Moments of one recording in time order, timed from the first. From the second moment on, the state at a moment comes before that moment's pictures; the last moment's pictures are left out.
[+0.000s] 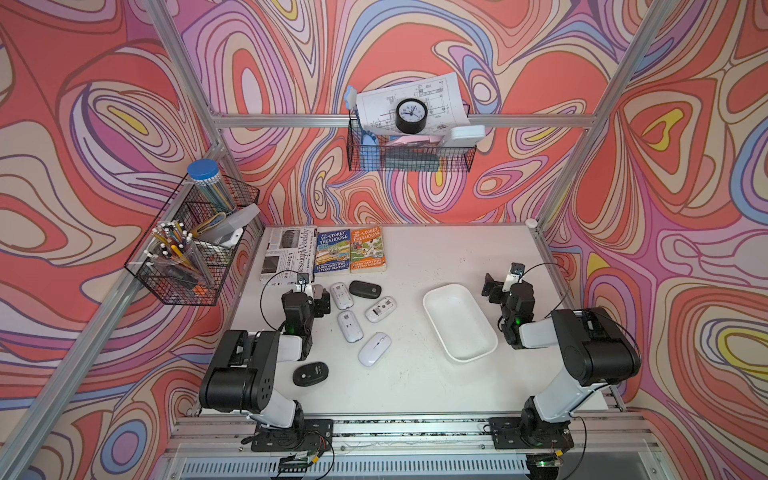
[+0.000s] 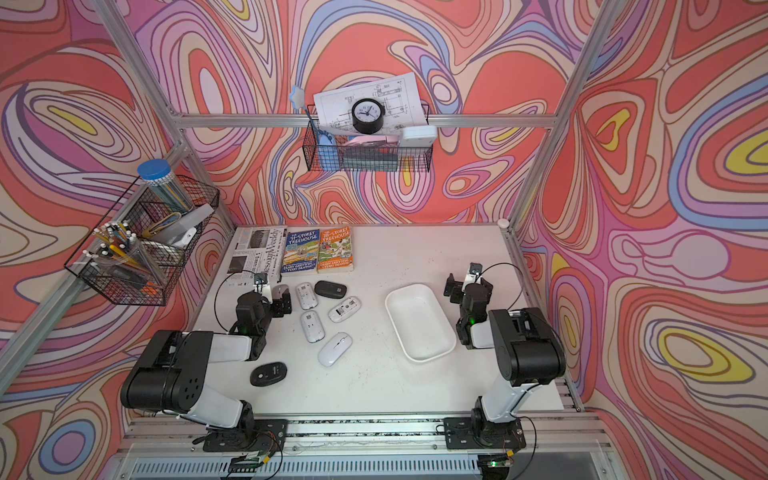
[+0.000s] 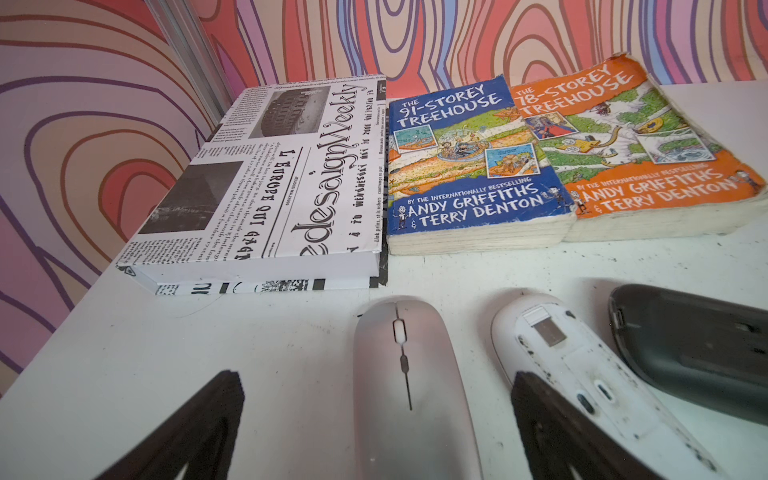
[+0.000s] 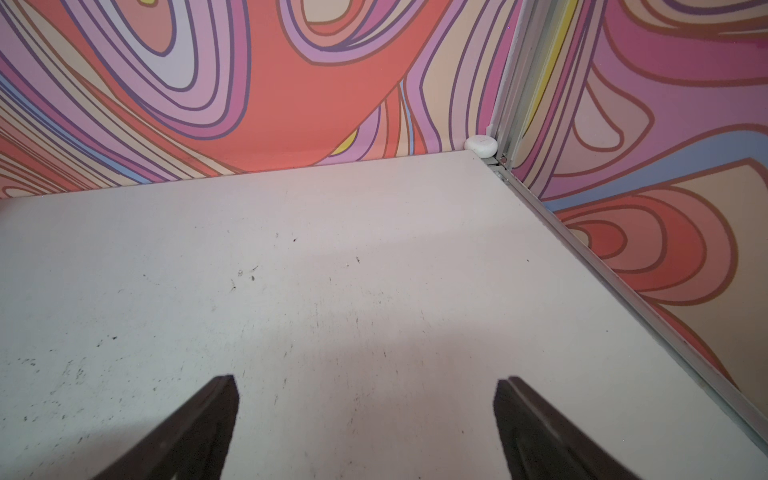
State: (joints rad) left arm -0.03 1.54 0.37 0.79 -0.13 0.03; right arm 0.03 1.70 0.46 0.97 0.20 0.05
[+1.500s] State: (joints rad) left arm -0.22 1.40 0.90 -0.50 -0.37 -0.48; right arm 0.06 1.26 0.71 0.15 0.07 0.41
